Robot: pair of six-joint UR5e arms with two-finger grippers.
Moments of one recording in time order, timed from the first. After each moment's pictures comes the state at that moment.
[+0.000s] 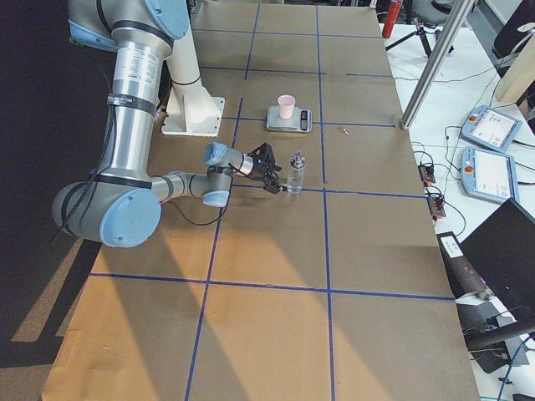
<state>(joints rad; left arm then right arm) -1.49 -1.61 -1.62 -1.81 -2.25 0.24 0.35 -1.85 1.84 -0.37 1.09 1.02</state>
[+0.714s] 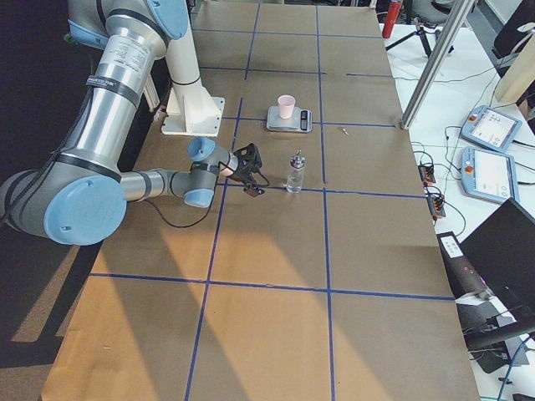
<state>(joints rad) -1.49 -1.61 -1.62 -1.81 -2.25 0.24 0.36 -2.06 2.03 -0.40 1.35 1.04</state>
